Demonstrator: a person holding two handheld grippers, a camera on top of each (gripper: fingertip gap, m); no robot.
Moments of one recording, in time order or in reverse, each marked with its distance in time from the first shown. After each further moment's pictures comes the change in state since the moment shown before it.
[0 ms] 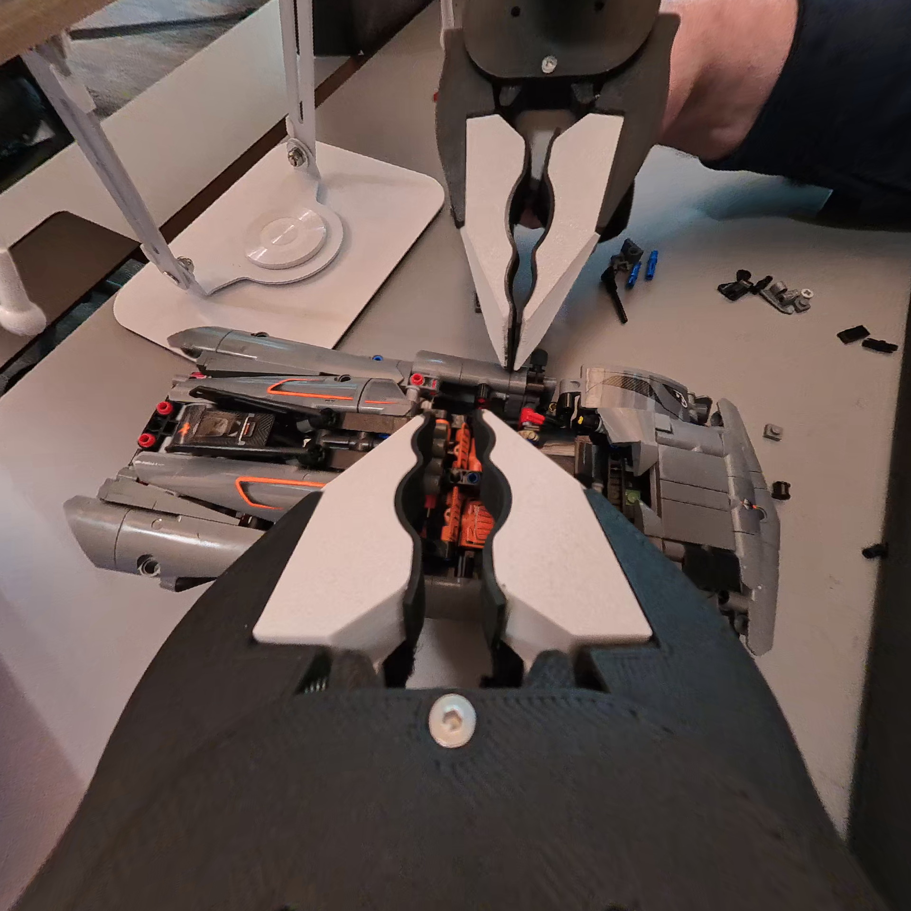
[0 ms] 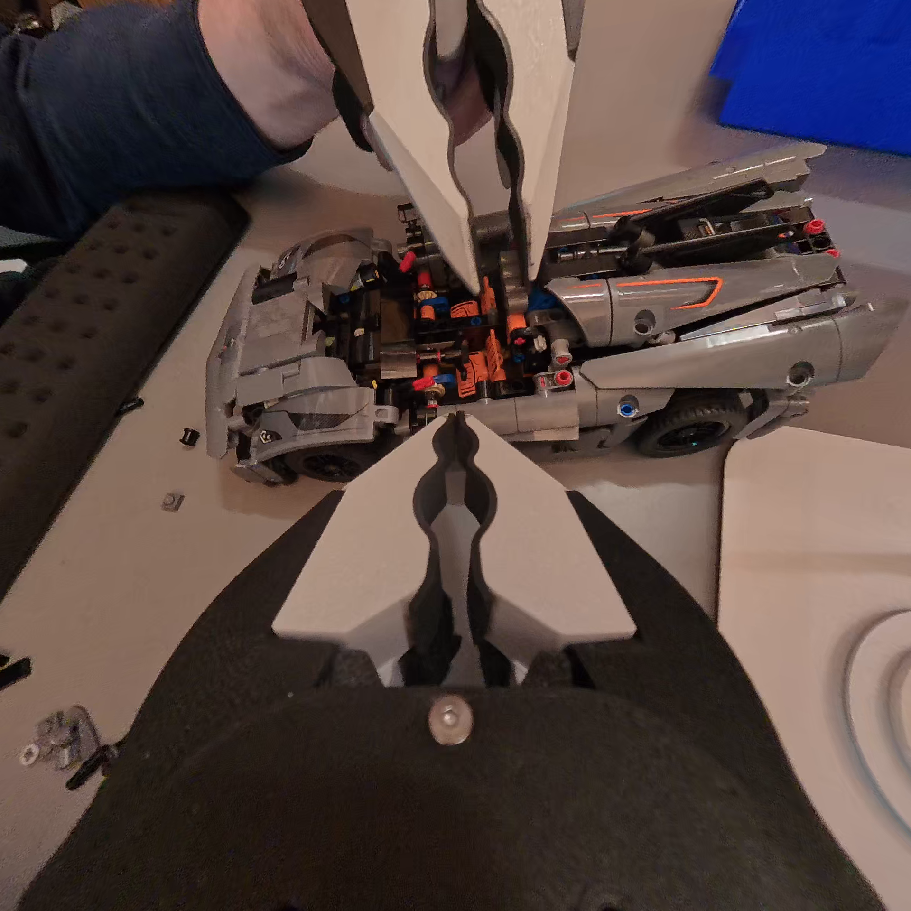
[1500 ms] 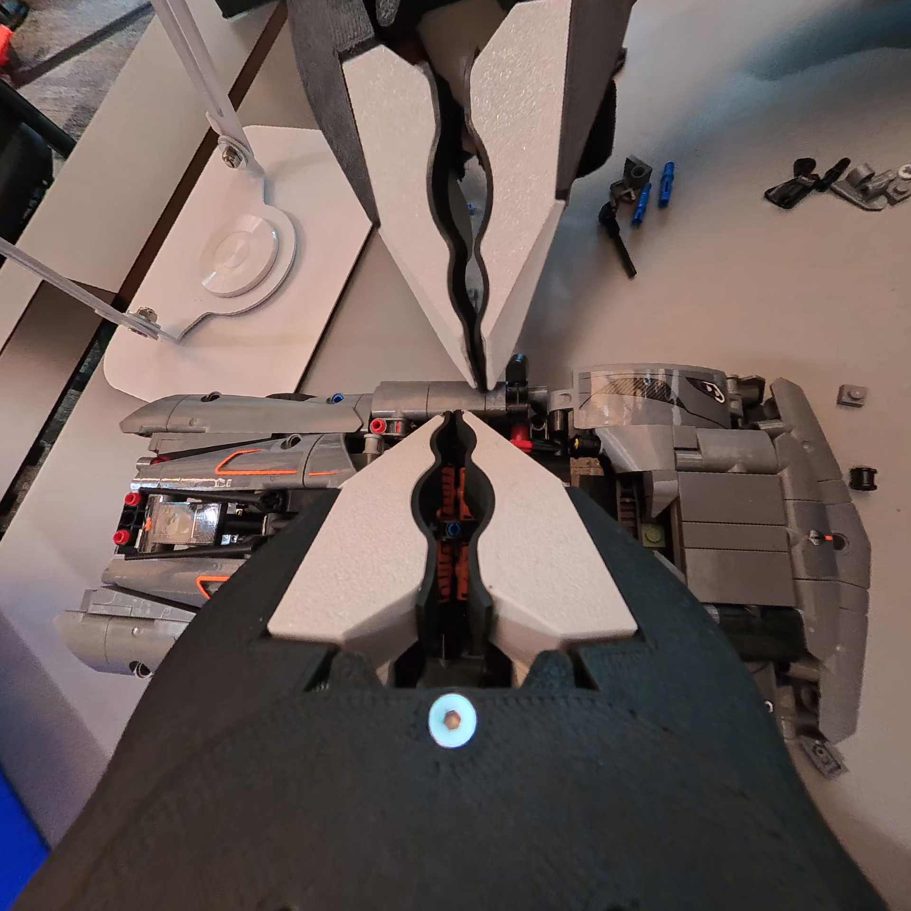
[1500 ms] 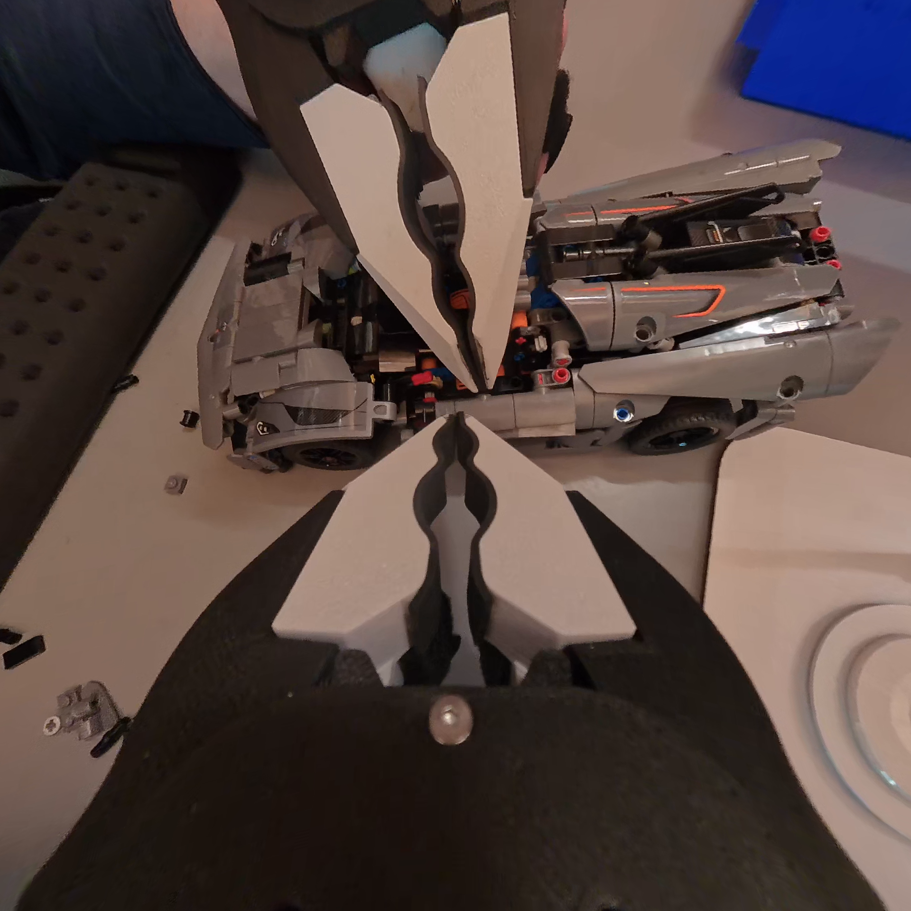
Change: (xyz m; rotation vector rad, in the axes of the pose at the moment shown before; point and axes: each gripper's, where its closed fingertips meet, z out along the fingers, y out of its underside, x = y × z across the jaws) left arm 0.020 0.003 0.034 -0.137 -0.052 0.221; right arm 0.001 0.000 -0.001 -0.093 0.013 -0.046
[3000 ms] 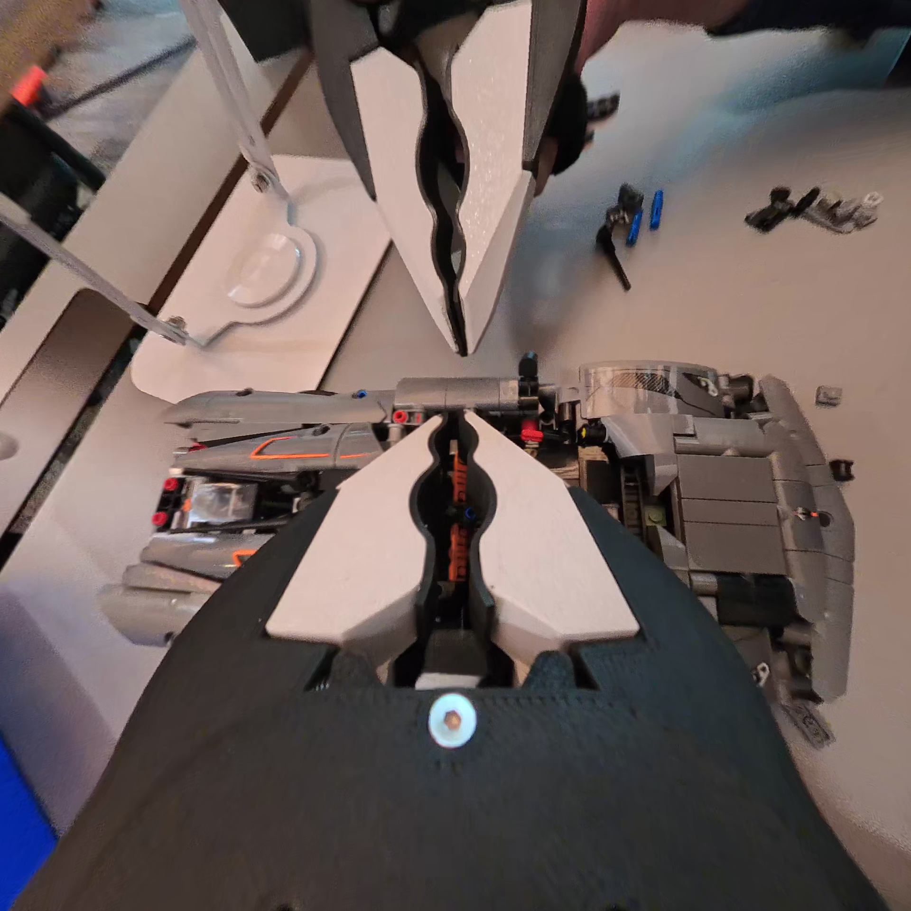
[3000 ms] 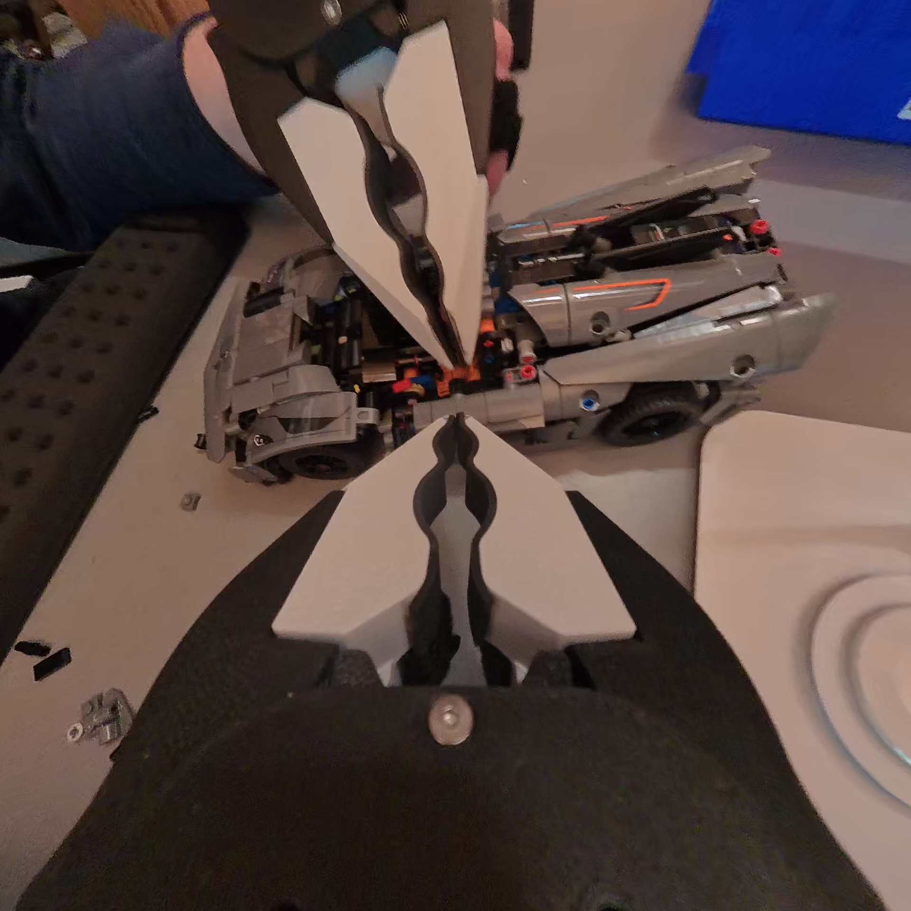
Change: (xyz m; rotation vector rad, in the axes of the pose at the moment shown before) left arm -0.011 -0.004 -0.014 0.060 -0.003 -0.009; right arm 0.013 -0.003 -0.013 0.073 0.003 0.078
